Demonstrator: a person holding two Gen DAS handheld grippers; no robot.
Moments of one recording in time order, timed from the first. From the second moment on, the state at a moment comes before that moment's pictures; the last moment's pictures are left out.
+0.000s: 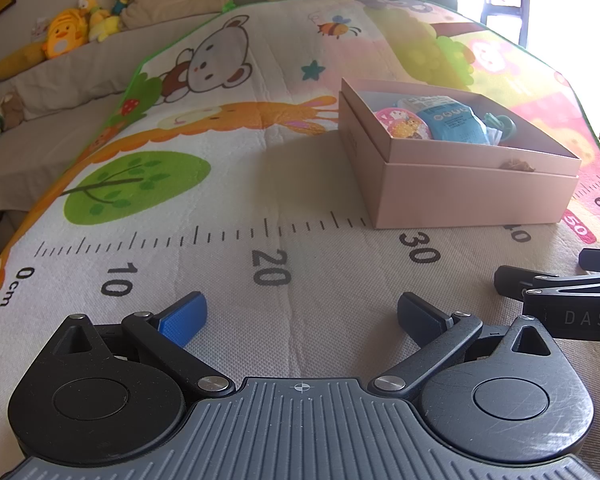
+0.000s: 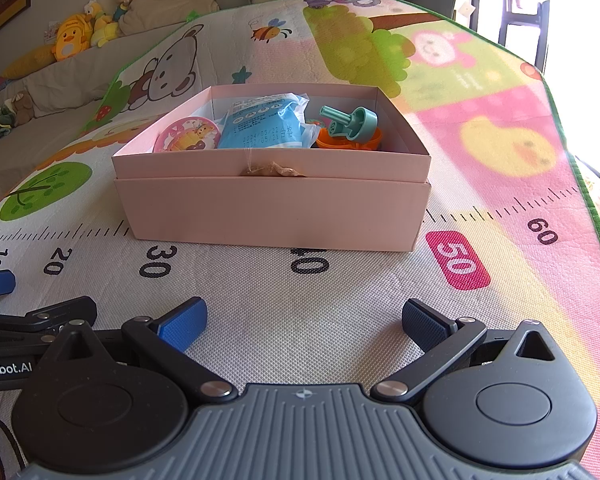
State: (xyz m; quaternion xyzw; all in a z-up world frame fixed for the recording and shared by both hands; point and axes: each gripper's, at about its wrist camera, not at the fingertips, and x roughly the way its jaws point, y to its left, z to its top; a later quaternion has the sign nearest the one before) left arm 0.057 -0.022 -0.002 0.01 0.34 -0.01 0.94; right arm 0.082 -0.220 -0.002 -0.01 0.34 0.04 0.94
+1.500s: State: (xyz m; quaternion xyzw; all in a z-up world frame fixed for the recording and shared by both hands) left arm 0.054 -0.021 0.001 0.00 0.36 -0.01 0.93; right arm 0.082 -0.221 -0.001 -0.01 0.34 0.04 0.94
